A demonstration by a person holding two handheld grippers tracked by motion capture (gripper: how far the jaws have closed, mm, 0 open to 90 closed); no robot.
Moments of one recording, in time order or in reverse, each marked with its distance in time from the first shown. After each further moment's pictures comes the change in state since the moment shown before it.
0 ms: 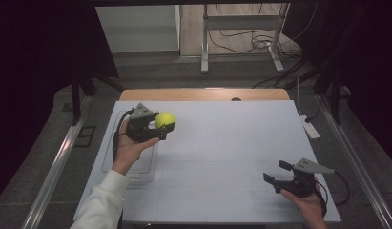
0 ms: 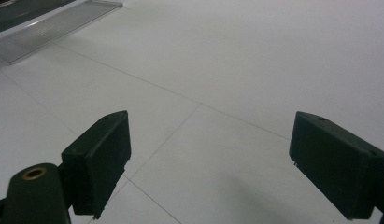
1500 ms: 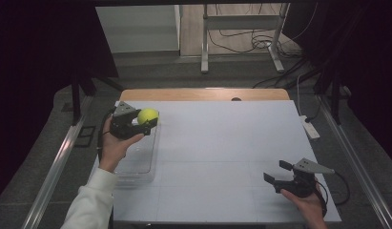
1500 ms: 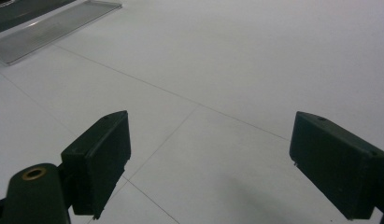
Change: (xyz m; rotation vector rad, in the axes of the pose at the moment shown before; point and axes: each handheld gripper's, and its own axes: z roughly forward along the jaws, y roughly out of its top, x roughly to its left) left arm 0.038 -0.011 -0.019 -0.006 0.115 -0.050; right arm 0.000 0.000 0.000 -0.001 -0.005 0.001
